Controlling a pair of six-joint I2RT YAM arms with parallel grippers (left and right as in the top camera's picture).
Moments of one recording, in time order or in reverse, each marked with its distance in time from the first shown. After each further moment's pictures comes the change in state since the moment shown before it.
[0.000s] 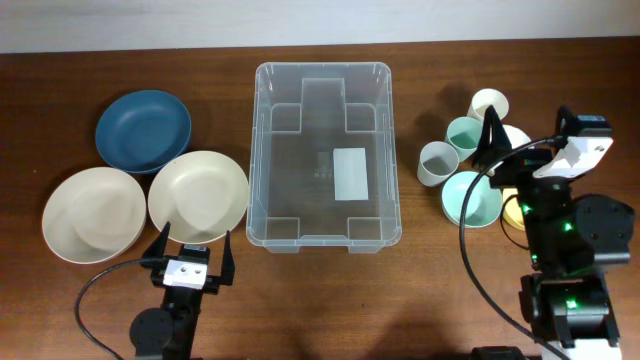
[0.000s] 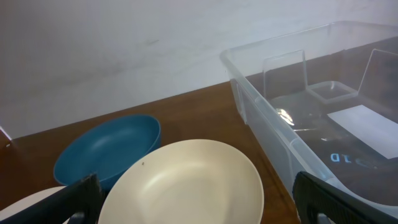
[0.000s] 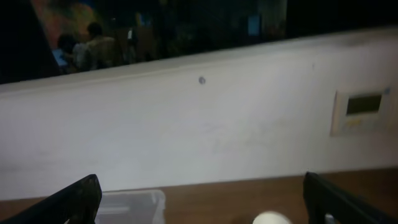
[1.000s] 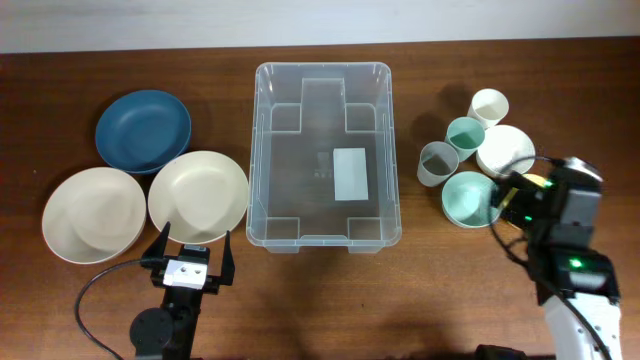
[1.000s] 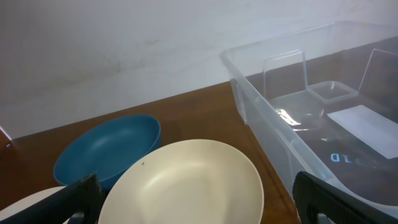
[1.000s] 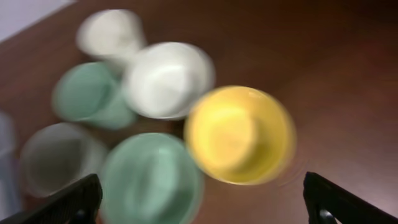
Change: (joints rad) left arm 0.000 0.000 0.000 0.000 0.000 0.000; right arm -0.212 0.170 0.003 -0.644 0.222 0.194
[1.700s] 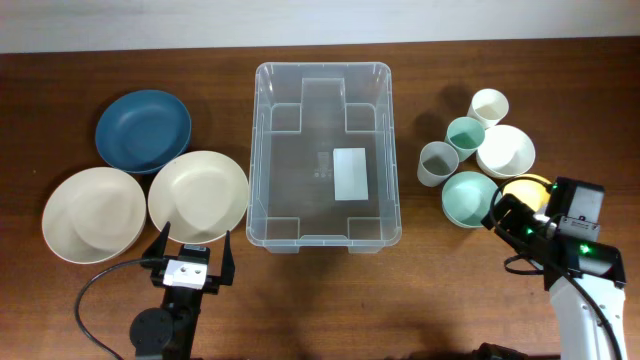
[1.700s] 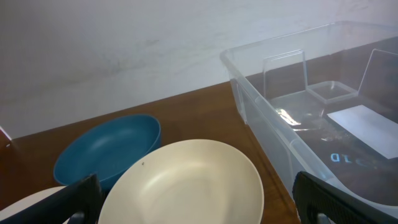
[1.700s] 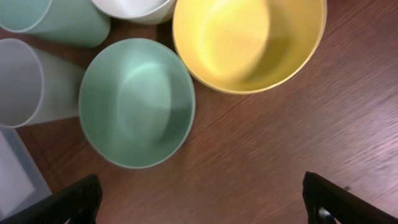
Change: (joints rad) left arm 0.000 0.000 0.000 0.000 0.000 0.000; right arm -0.085 0.095 -0.006 -0.203 -0.249 0.087
